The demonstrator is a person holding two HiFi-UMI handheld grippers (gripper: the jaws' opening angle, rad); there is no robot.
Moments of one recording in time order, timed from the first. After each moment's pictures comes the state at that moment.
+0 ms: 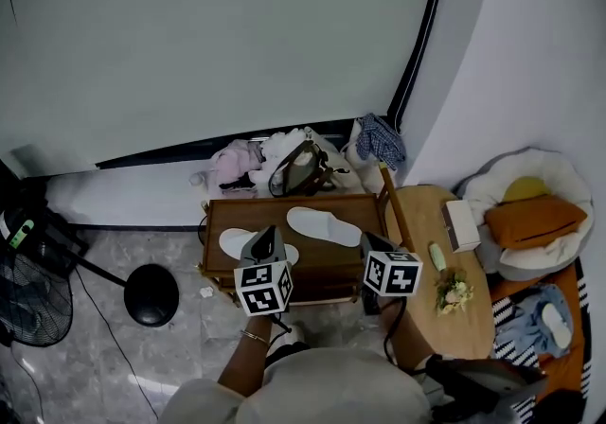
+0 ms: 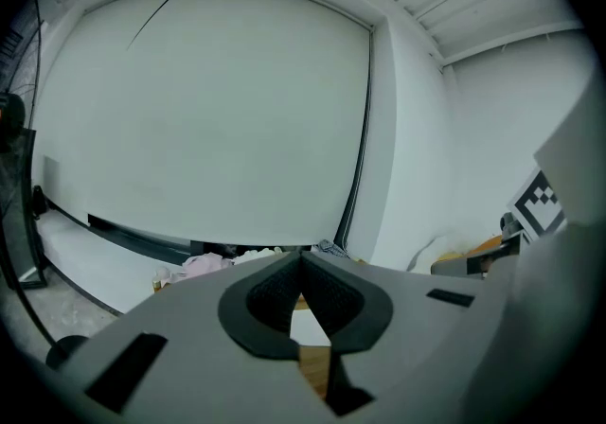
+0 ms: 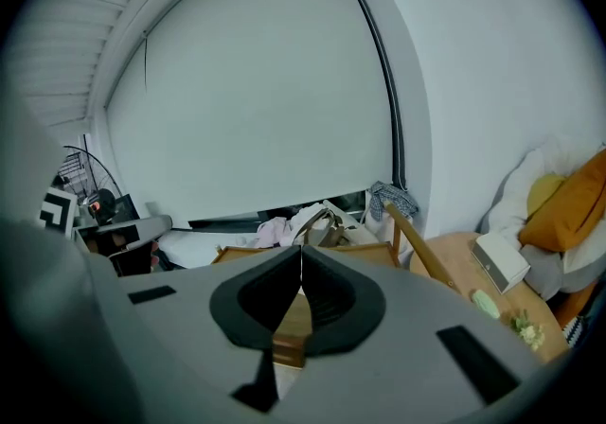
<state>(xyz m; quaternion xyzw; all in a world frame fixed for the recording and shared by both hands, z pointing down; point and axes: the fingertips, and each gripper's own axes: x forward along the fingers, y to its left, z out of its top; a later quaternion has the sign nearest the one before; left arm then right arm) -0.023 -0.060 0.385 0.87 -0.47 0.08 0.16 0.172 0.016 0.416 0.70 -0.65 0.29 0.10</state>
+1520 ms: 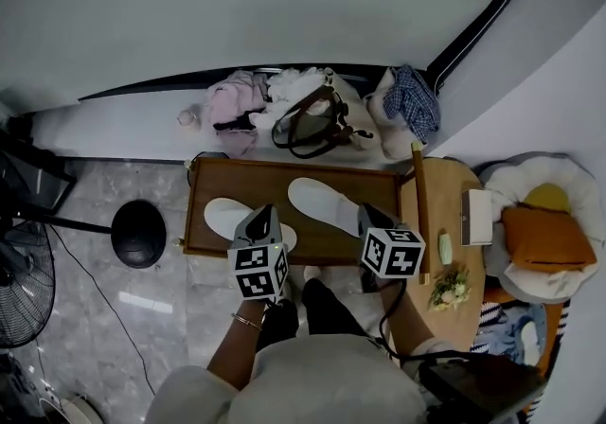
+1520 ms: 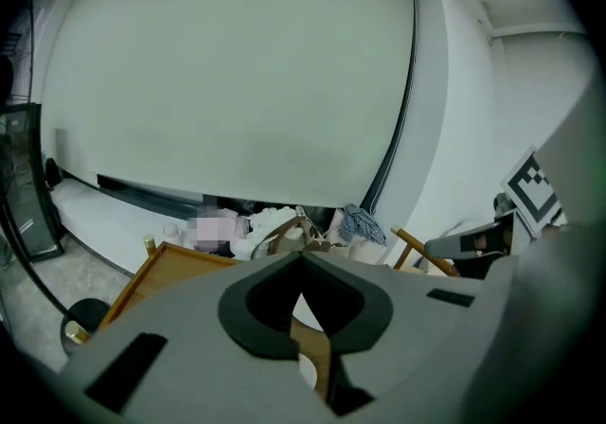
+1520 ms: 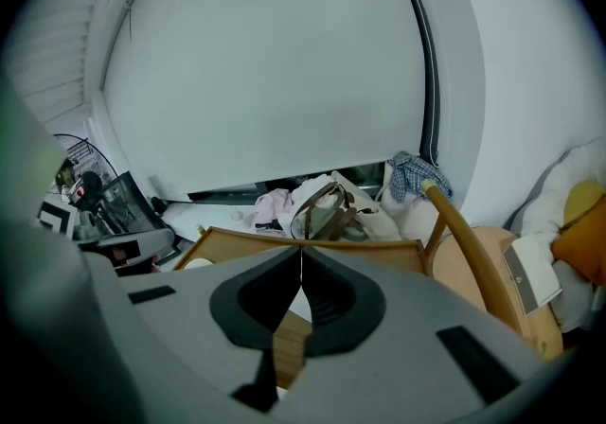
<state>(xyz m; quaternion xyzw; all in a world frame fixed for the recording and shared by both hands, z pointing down) -0.008 -0.137 0.486 0.82 -0.49 0.17 0.25 0.190 -0.095 0.494 0.64 -0.66 0.35 0.18</state>
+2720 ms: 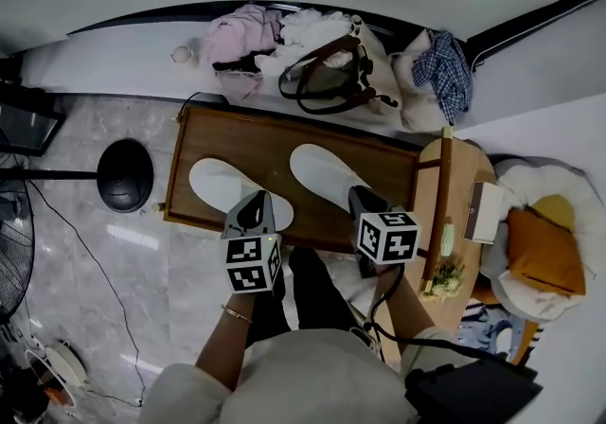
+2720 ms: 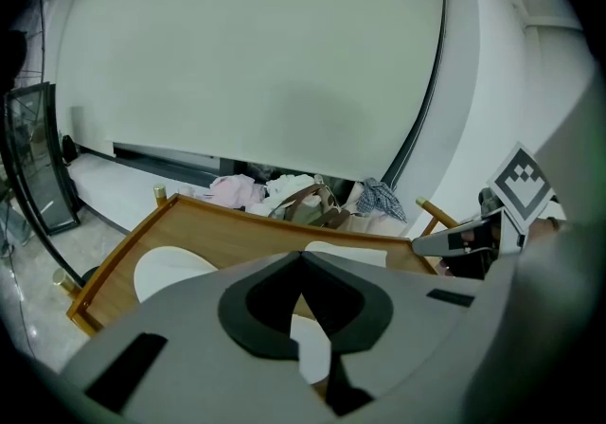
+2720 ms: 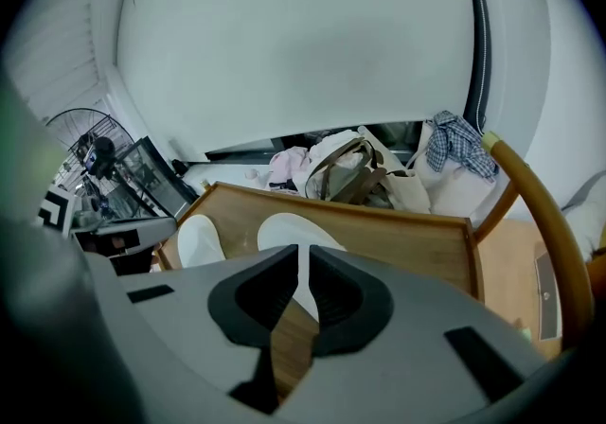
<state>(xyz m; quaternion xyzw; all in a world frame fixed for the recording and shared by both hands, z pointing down) -0.018 -0.125 0.563 0.77 -0.51 0.22 0.30 0.170 -0.112 0.583 0.54 -0.69 0.40 0.26</state>
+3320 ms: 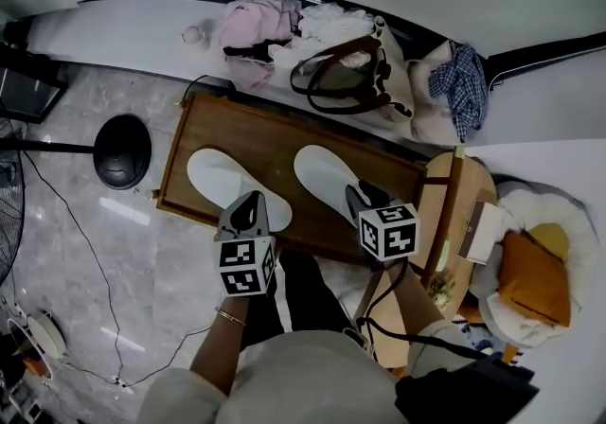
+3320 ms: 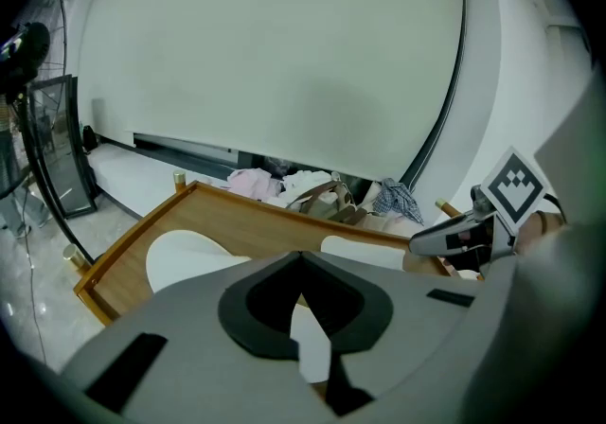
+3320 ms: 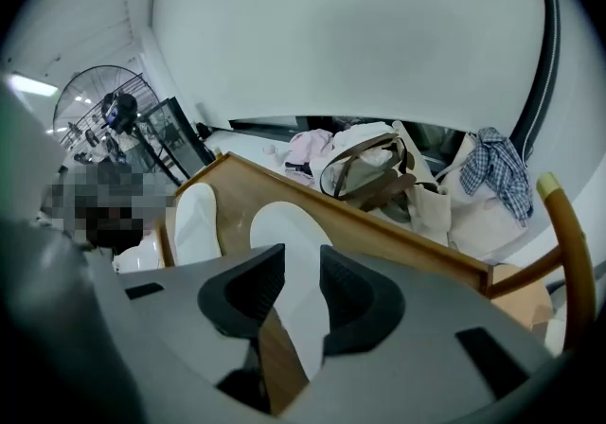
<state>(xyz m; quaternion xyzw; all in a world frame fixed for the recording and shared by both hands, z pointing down) -0.032 -0.123 0.578 0.74 -0.55 0.22 0.33 0.167 -0.137 0.607 0.45 -0.74 0.35 0.35</state>
